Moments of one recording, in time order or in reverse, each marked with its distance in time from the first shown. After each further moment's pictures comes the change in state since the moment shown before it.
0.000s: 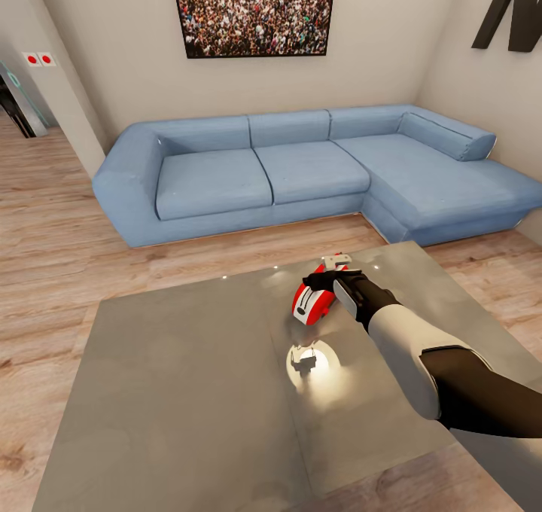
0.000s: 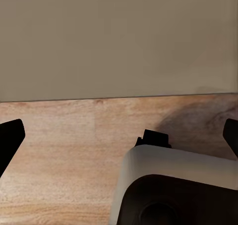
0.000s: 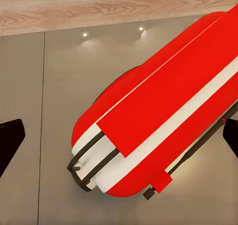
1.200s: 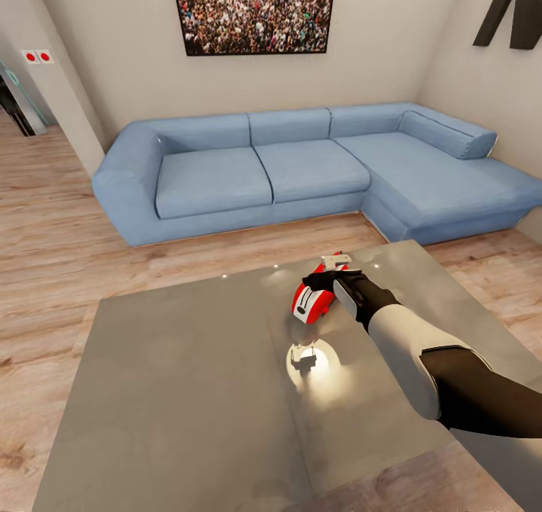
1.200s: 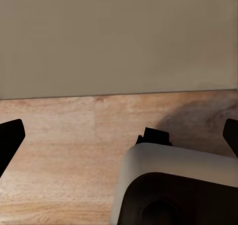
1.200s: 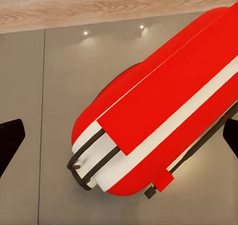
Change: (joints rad) left arm 0.000 0.002 -0.001 -0.002 0.000 0.004 -0.002; right arm 0.000 0.000 0.000 0.000 -0.001 0.000 0.002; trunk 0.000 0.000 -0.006
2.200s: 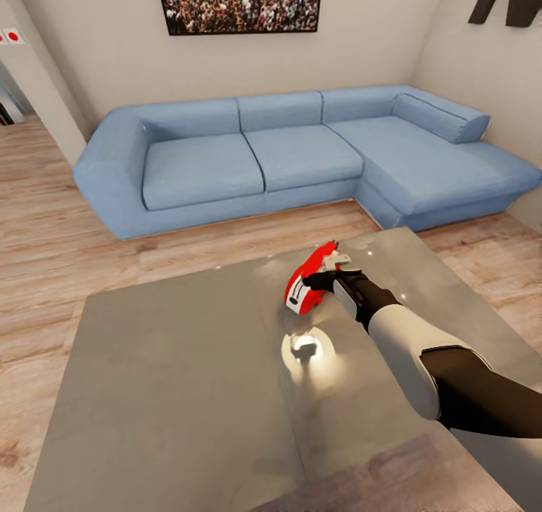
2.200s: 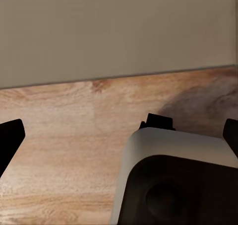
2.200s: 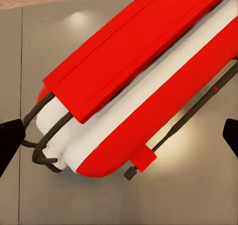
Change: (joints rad) left arm 0.000 0.000 0.000 0.000 -0.002 0.000 0.000; right arm 0.000 0.000 0.001 0.000 -0.001 -0.001 0.003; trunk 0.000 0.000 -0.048
